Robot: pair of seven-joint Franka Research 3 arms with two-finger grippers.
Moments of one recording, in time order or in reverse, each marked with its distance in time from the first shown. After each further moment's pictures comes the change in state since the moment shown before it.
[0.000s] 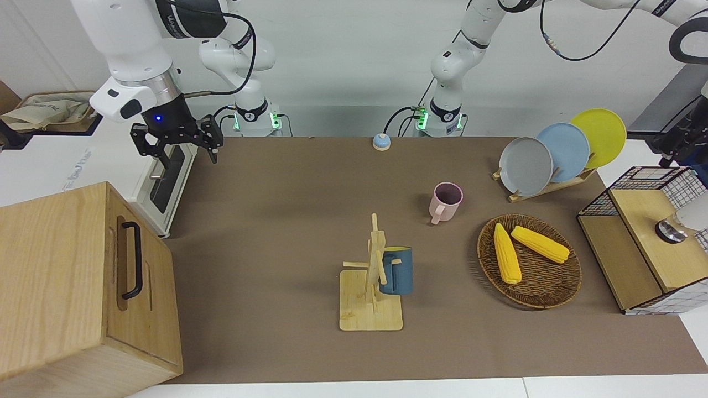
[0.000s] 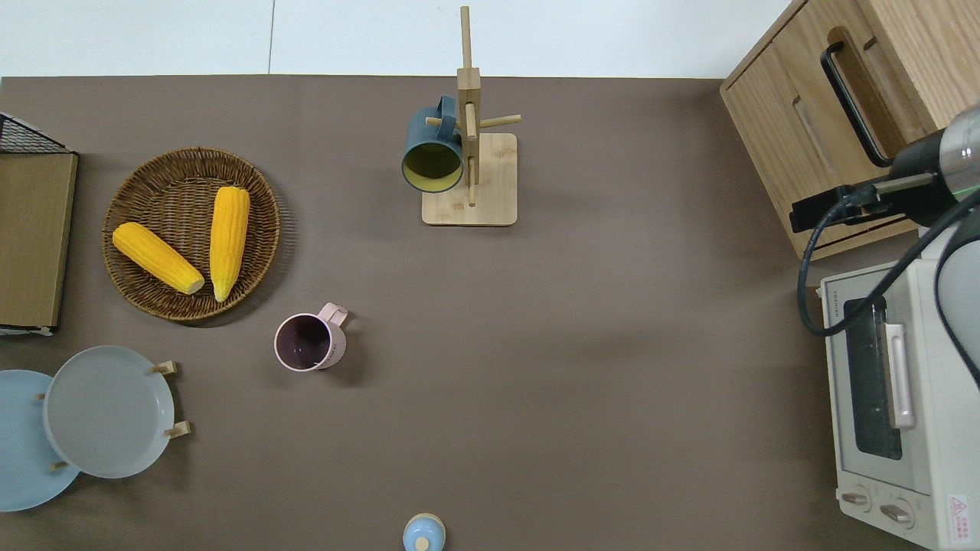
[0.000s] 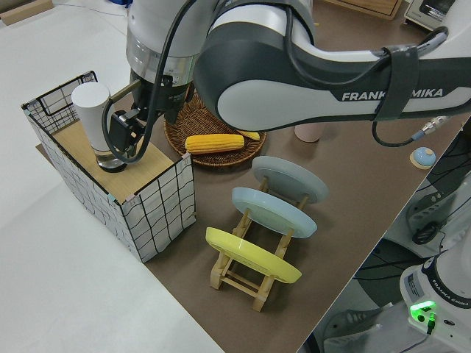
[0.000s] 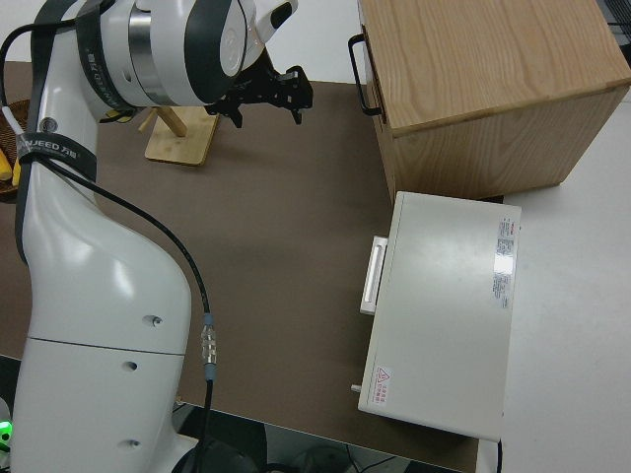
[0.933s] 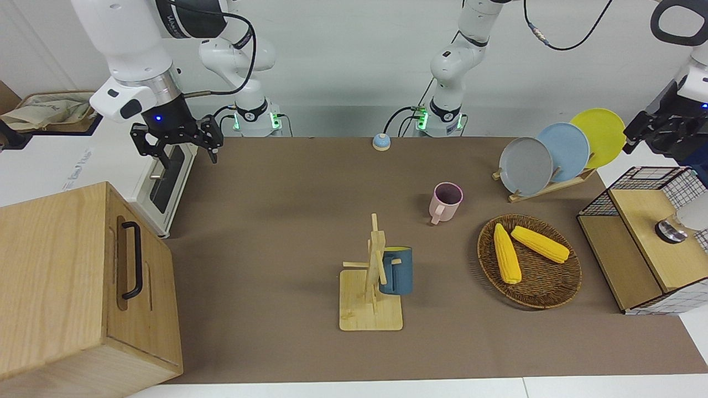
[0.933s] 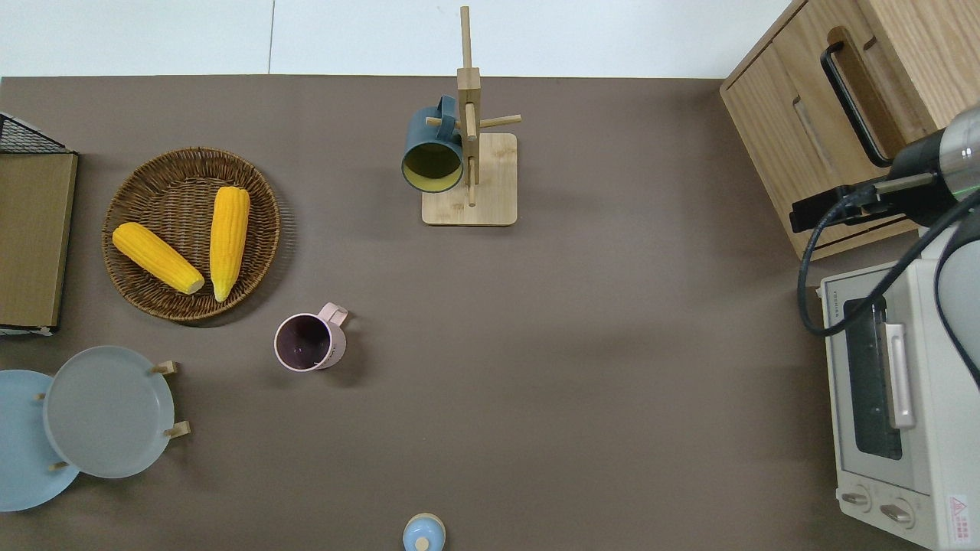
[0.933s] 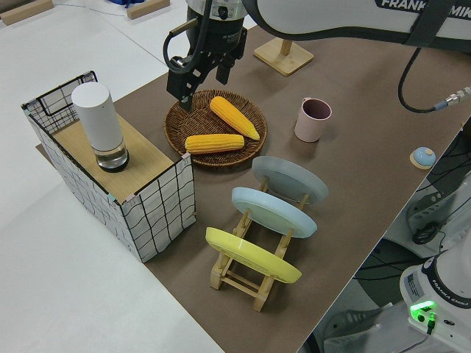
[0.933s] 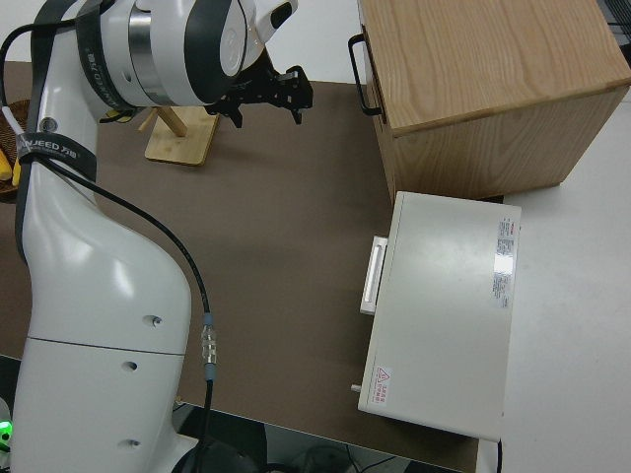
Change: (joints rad) left arm -0.025 -0.082 -0.134 0.000 0.050 -0.224 -0.138; right arm 0.000 0.000 0.000 0.000 0.000 0.000 0.000
